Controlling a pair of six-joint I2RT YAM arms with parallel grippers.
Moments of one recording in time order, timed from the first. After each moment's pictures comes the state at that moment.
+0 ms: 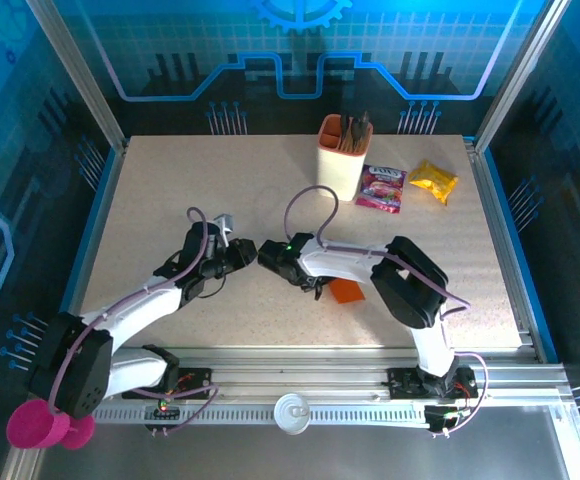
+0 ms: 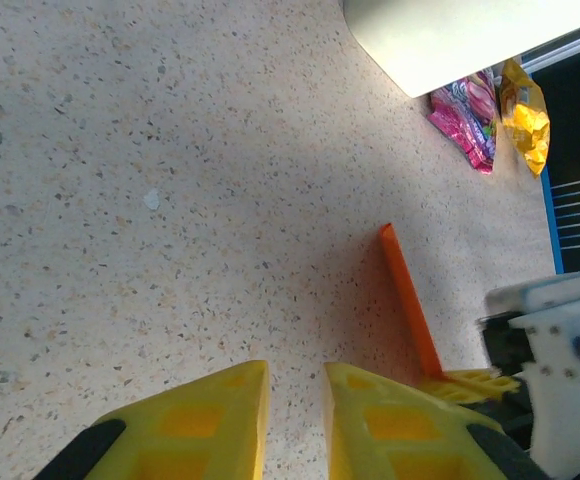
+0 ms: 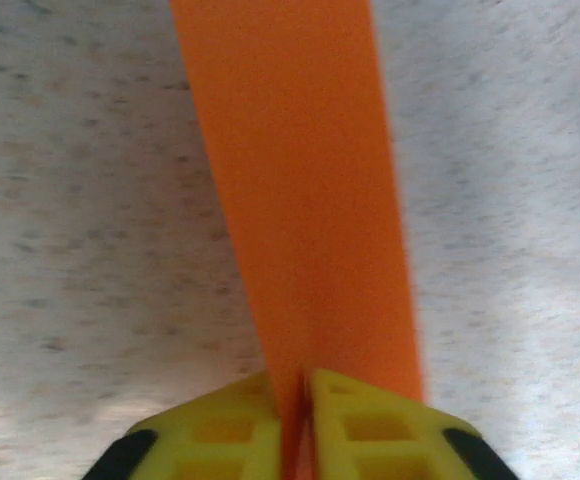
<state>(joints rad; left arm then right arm) -0.37 1.20 0.53 0.06 0.24 -0.80 0.97 2.01 1.41 -1.07 0.57 0.76</state>
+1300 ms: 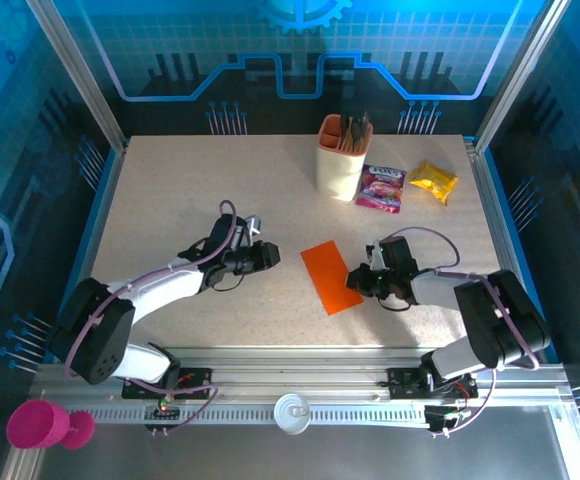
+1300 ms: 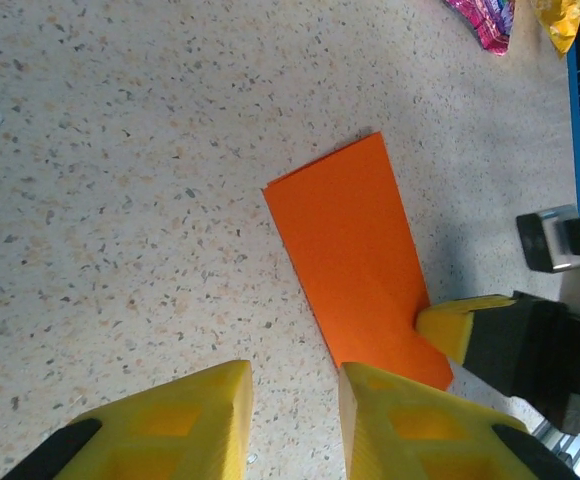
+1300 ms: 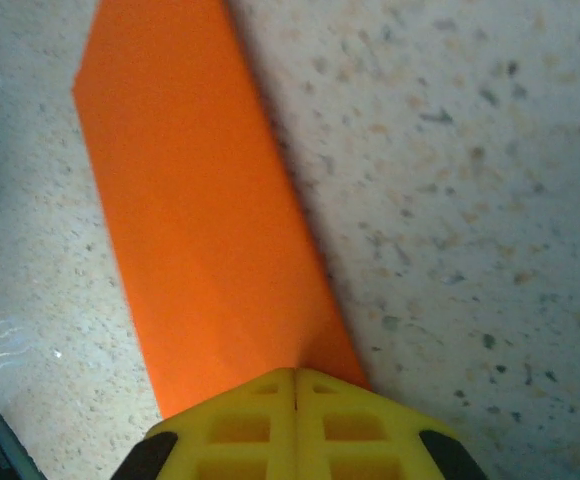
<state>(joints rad) -0.49 1.41 0.70 -0.03 0.32 -0.77 0.32 1.48 0.43 0.10 -0.50 0.69</state>
